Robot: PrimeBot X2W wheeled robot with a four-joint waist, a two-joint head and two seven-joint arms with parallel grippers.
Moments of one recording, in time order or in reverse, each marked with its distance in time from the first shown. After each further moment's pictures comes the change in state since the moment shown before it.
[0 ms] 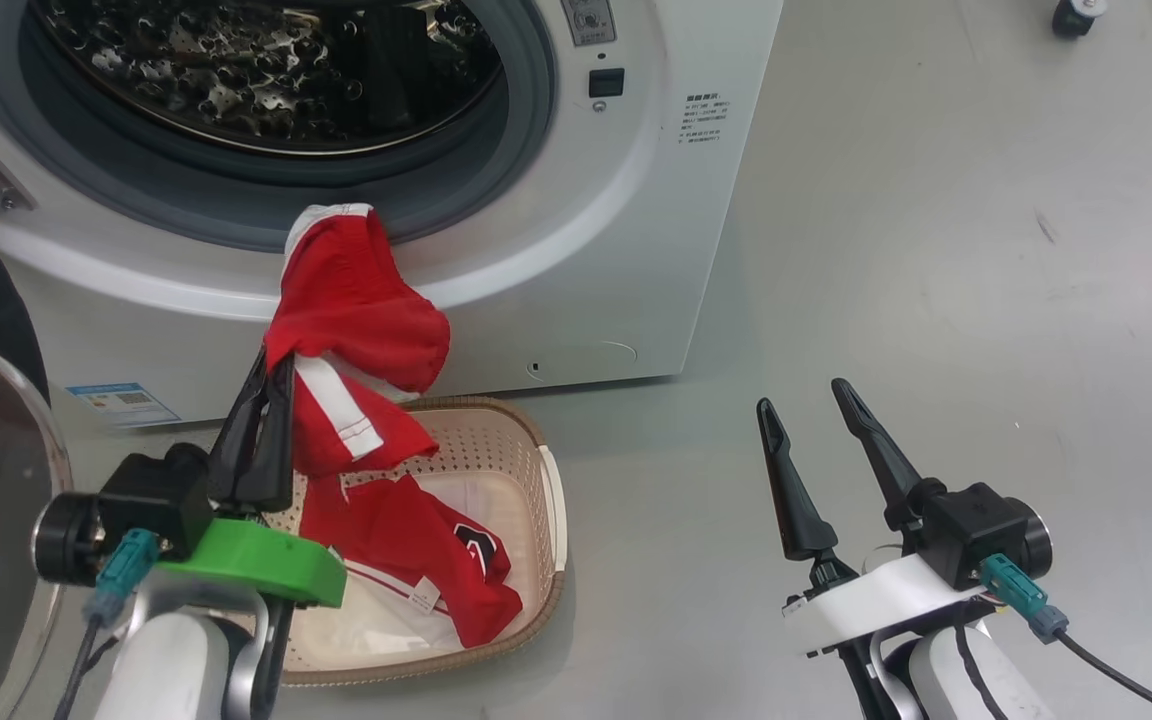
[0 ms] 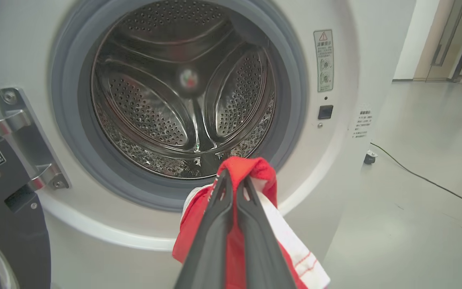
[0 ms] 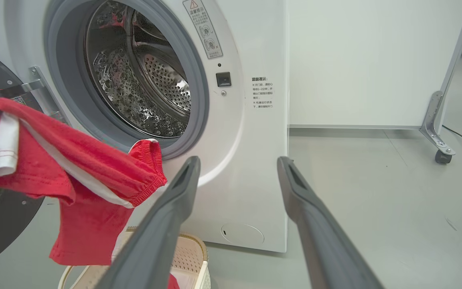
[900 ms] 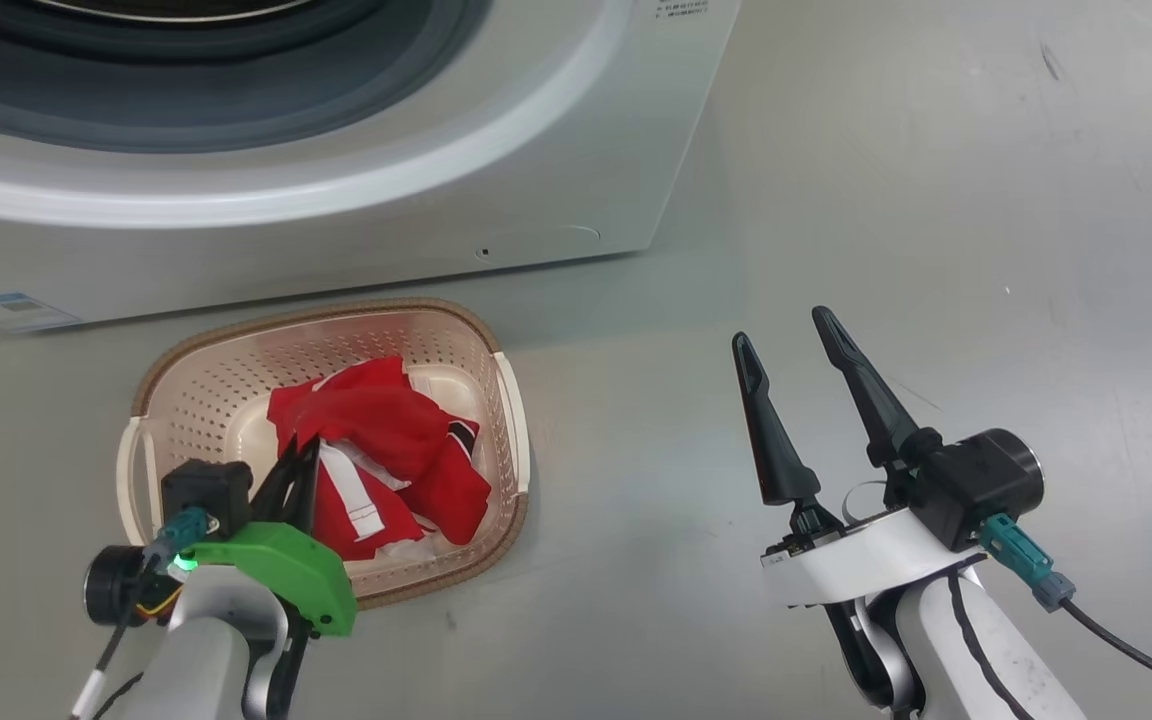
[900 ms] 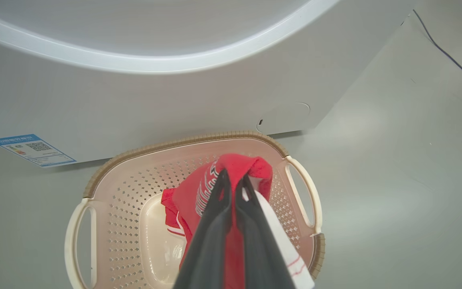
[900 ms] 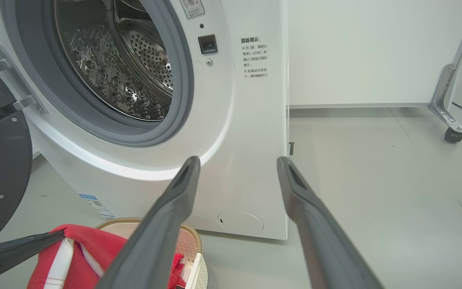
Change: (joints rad) left arm -0.046 -0.020 -0.036 0.344 -0.066 -0.006 0.086; right arm -0.073 0.000 0.034 -0.076 -0.005 -0.002 0.000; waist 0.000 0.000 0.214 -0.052
